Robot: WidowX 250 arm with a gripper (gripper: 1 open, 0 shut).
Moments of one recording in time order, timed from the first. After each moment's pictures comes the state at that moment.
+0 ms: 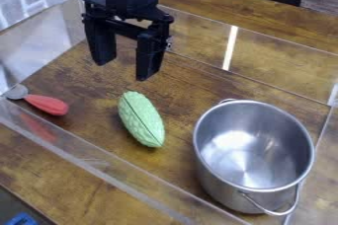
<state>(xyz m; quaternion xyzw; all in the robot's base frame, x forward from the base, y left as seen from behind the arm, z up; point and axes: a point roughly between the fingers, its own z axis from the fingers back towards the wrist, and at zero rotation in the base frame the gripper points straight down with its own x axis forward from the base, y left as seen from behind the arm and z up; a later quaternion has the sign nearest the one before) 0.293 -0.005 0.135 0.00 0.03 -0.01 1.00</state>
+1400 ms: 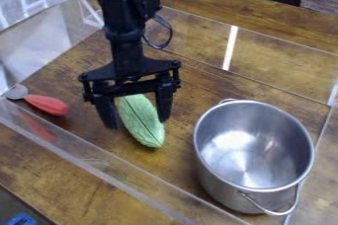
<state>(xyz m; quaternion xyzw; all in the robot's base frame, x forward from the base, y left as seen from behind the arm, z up) 0.288 -0.018 0.071 -0.04 0.00 0.35 0.94</state>
